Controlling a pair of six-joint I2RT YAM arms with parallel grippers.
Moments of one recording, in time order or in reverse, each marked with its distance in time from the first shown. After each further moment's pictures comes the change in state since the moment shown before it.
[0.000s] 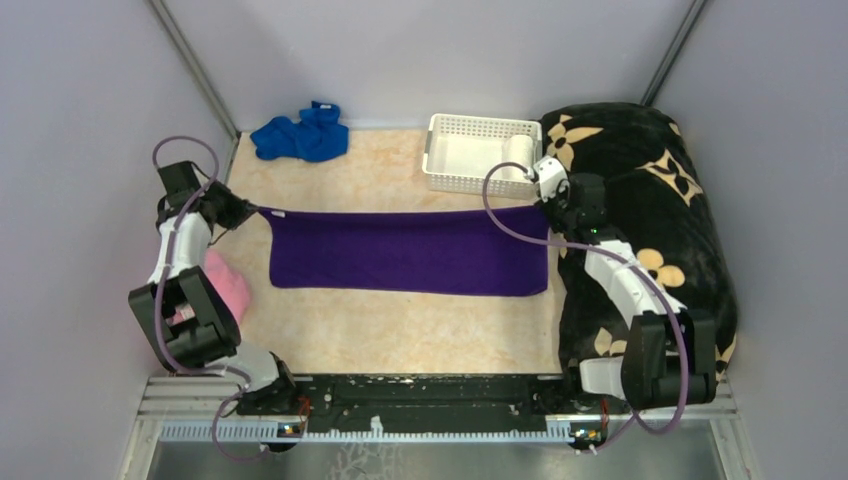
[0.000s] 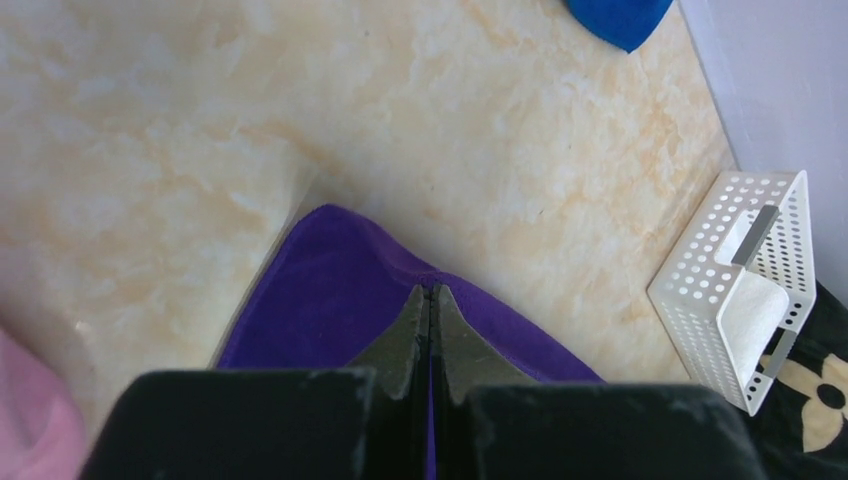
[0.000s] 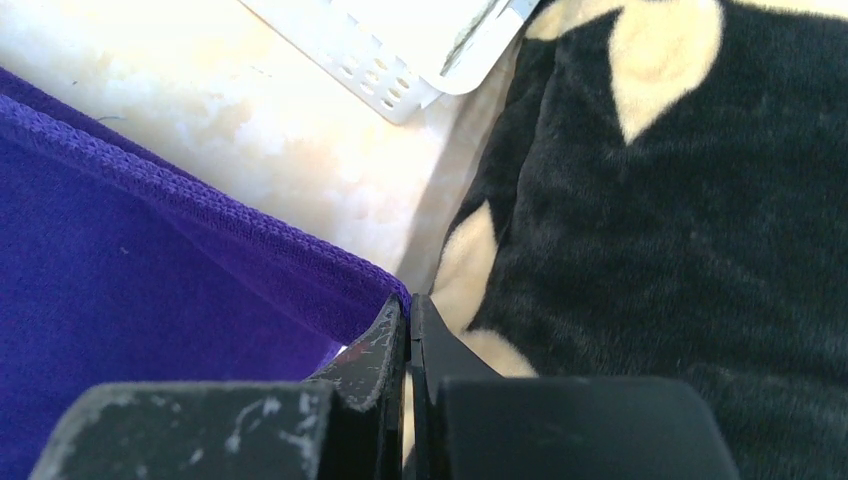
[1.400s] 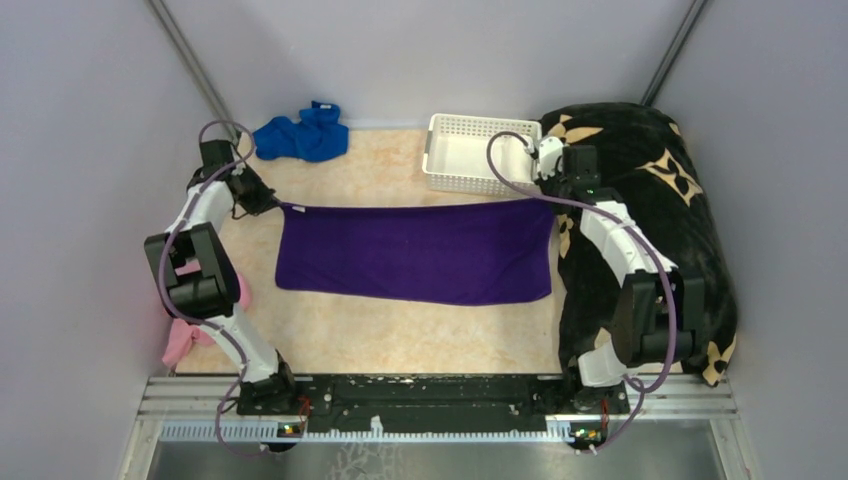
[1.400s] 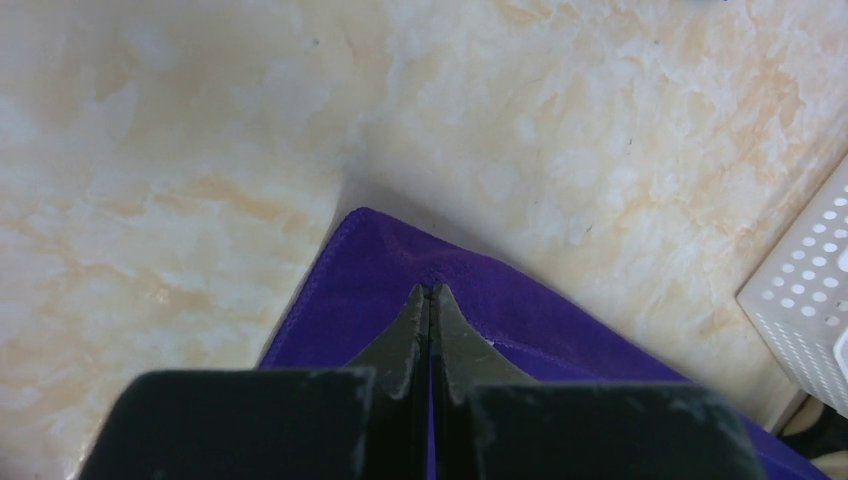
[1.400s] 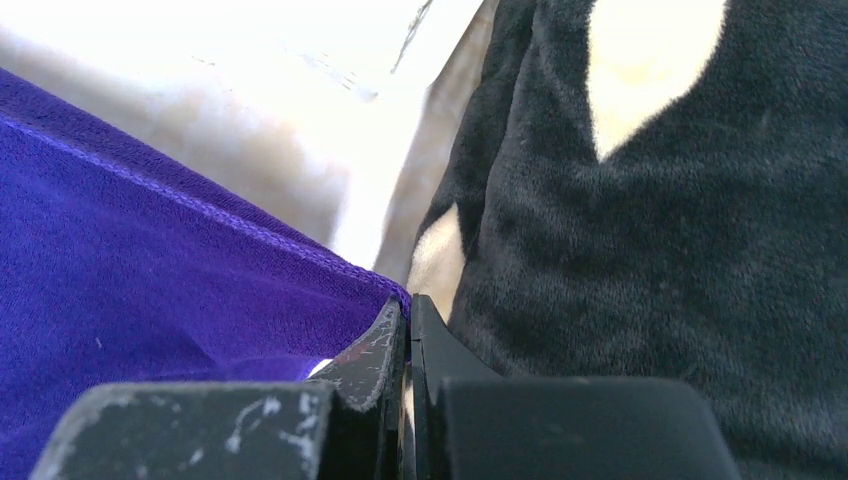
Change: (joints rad) left arm -0.160 0.291 0.230 -0.080 -0.118 0.076; right arm 0.000 0.214 0.298 -0.270 0.100 0.076
